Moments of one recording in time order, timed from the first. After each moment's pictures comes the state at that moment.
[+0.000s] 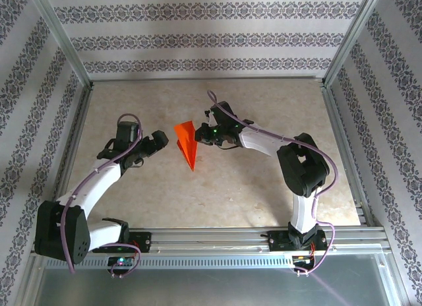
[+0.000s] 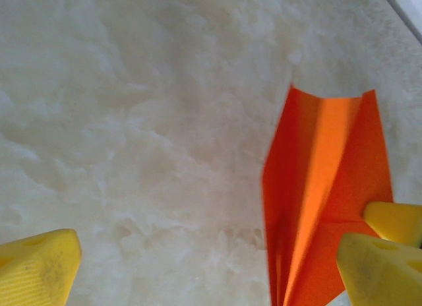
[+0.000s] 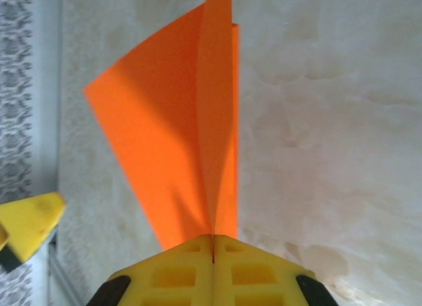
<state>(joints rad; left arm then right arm) -0.15 1.21 0.73 -0.31 0.20 -0.74 0.60 1.91 1.30 -0.16 -0.48 0.79</state>
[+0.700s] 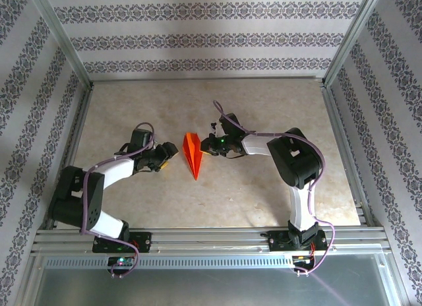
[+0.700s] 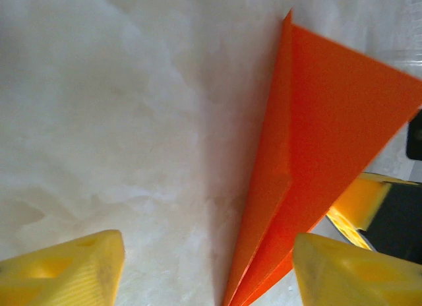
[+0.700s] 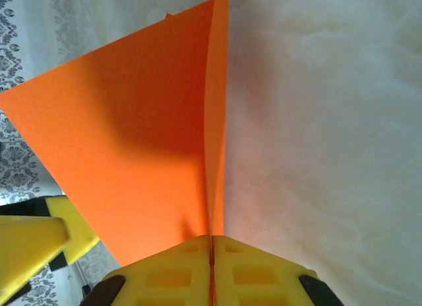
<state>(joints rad) -0.21 1.51 0.65 -0.03 0.44 -0.92 0.53 2.03 1.13 0.07 -0.64 0.82</state>
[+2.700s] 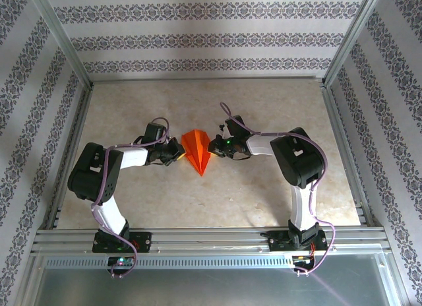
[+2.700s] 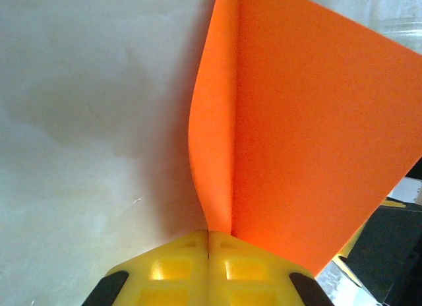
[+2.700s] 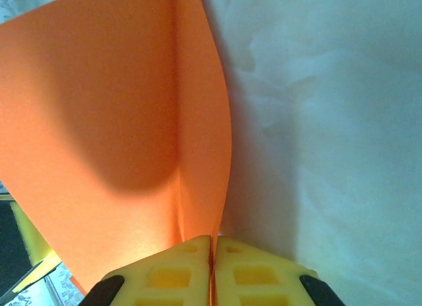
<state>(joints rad) -0.26 1.75 0.79 0.08 0.49 -0.94 0.49 2.01 1.08 0.03 -0.56 0.83</state>
